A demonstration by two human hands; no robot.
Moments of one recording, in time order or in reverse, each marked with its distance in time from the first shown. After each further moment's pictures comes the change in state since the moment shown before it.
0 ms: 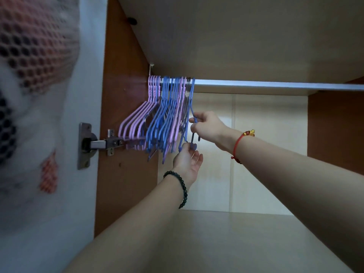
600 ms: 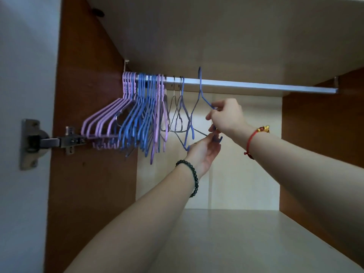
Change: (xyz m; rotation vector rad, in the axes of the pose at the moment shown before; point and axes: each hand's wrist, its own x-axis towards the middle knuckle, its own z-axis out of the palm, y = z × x) left_hand -0.007 -0.055 0.071 0.102 -0.291 -0.115; right_hand -0.006 0.028 -0.083 -0.191 0.331 0.024
